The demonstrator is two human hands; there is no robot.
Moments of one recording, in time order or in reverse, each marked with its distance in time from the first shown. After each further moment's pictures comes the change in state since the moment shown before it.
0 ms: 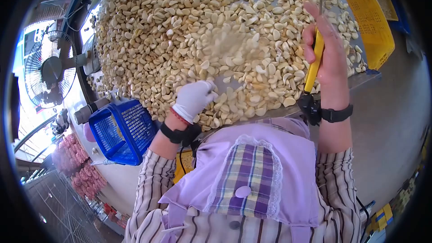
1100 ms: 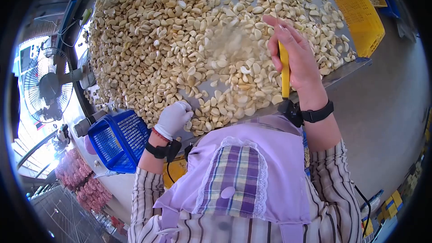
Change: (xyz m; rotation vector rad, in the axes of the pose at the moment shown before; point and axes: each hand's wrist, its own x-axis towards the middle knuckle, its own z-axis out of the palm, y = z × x) left_hand -0.043 -0.038 0.012 0.138 -0.099 0.057; right_hand -0.017 0.018 0.006 -0.001 -0.044 0.127
